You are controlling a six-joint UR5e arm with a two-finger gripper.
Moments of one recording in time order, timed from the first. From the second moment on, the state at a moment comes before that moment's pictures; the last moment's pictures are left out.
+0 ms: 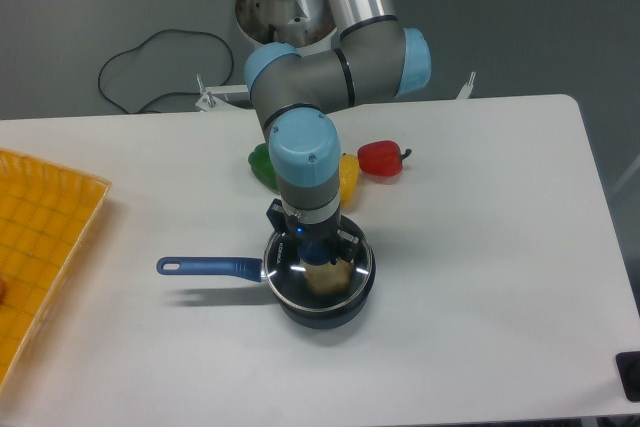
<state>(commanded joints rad) 2.36 -1.96 -1.62 -1.11 1.59 0.75</state>
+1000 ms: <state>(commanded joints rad) 2.36 -1.97 -1.60 -1.12 1.61 0.76</state>
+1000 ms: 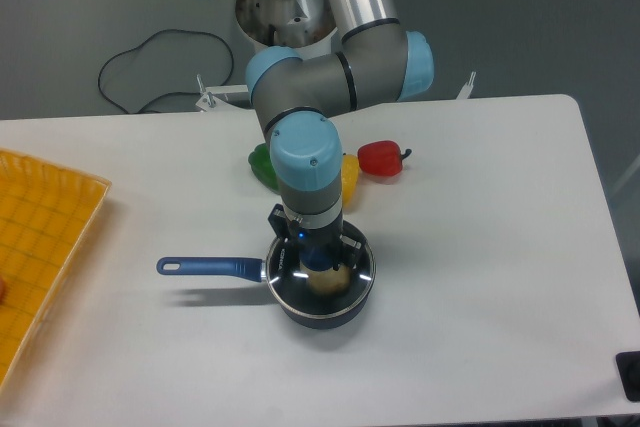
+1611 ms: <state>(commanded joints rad) 2.36 -1.97 -1.60 -1.12 1.61 0.75</state>
